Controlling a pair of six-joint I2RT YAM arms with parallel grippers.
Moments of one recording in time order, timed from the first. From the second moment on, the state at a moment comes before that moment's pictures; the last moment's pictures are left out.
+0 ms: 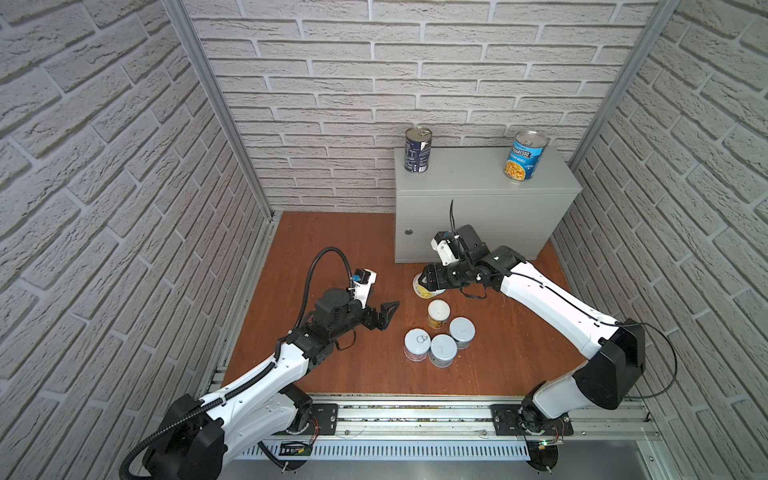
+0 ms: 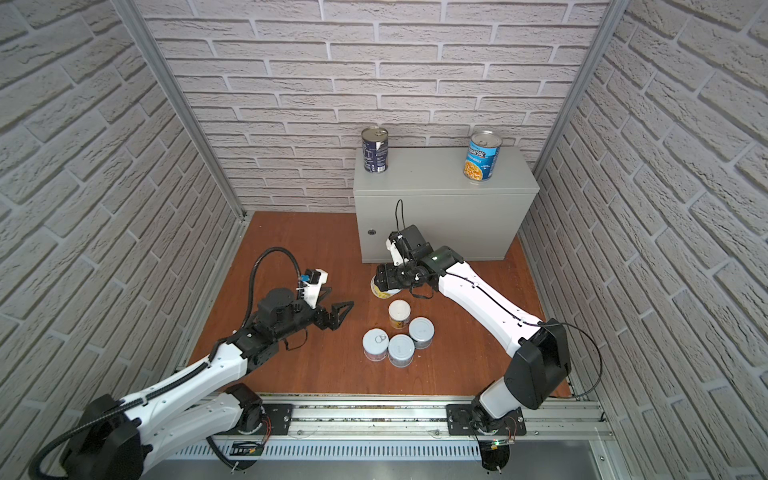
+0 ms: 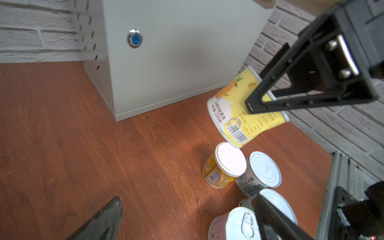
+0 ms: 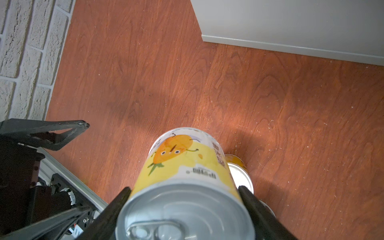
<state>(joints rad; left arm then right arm) -0.64 0.99 0.47 0.18 0.23 -0.20 0.56 1.53 1.41 -0.86 -0.15 0.42</state>
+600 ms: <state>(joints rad) -0.74 1.24 0.61 0.38 0.41 -0.03 0.55 1.45 1.32 -0.90 -0.33 0.38</state>
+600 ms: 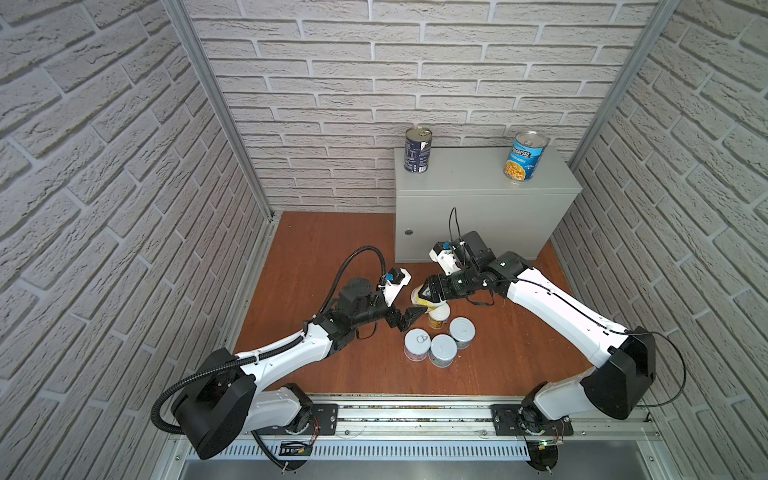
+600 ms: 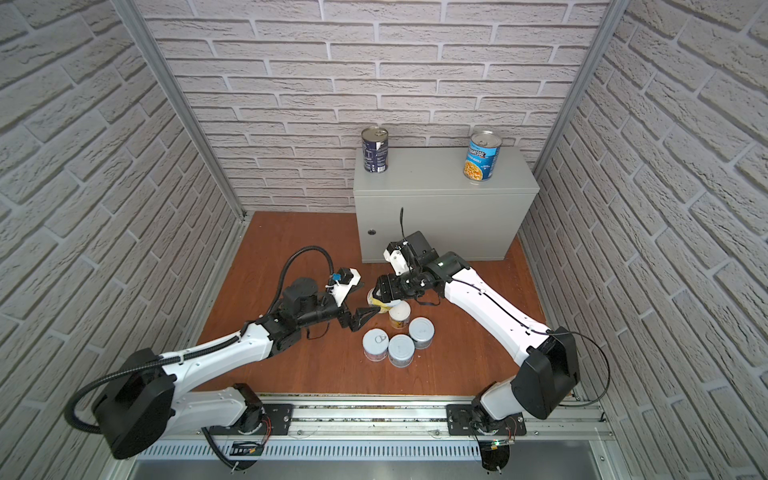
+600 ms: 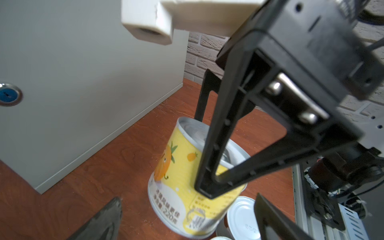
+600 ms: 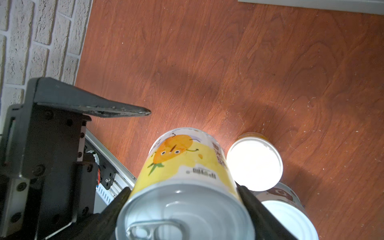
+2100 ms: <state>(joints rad) -0.79 1.39 0.70 0.42 0.57 -0.01 0.52 1.35 1.24 -0.86 -0.49 0.40</state>
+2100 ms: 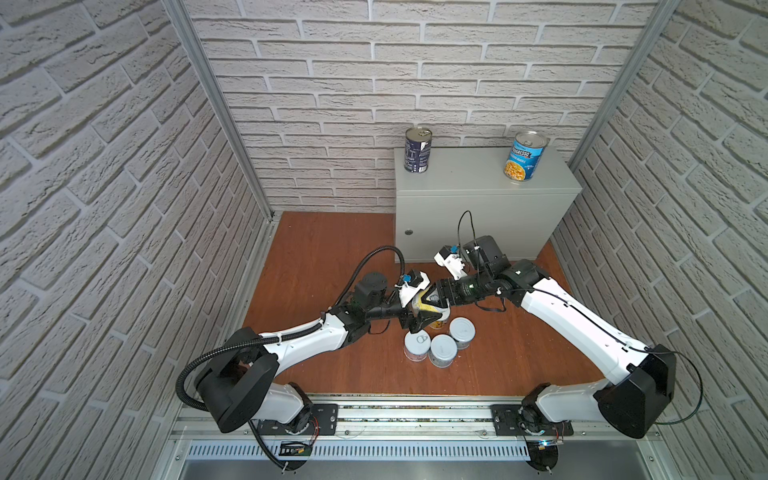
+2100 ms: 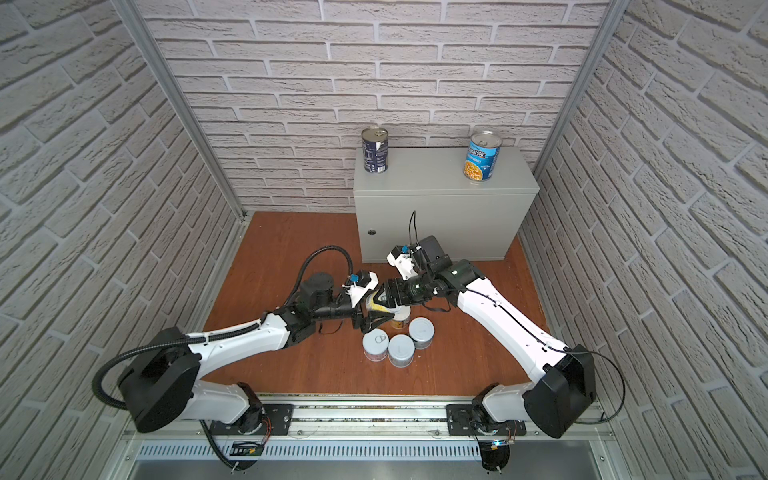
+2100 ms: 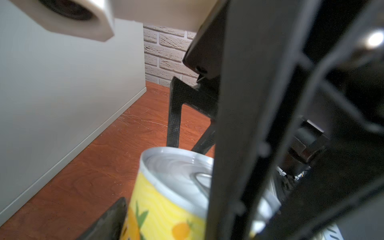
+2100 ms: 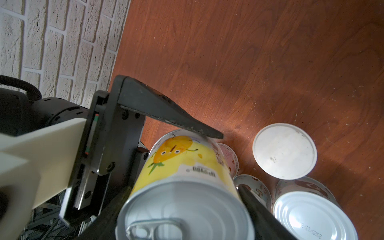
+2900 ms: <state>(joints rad) -0.79 1.39 0.70 0.40 0.54 -0.04 0.51 1.34 1.22 -0.83 -0.49 0.40</state>
